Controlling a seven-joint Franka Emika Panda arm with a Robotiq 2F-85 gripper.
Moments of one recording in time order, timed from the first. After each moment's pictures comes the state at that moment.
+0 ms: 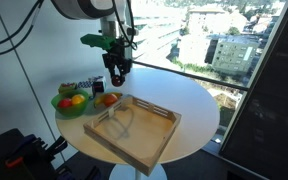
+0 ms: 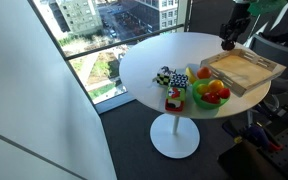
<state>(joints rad) -0.03 0.06 -0.04 -2.27 -0.01 2.31 -0.02</state>
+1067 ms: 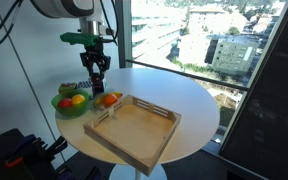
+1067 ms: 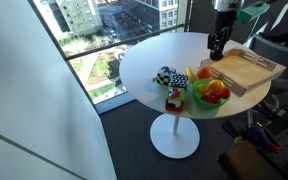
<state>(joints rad) 0.06 0.04 0.06 -2.29 -0.01 2.23 -0.08</state>
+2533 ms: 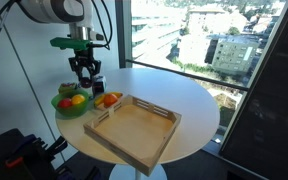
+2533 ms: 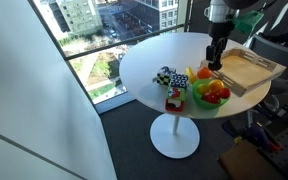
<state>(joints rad) 0.10 0.04 0.10 -2.34 -0.01 2.23 -0.14</state>
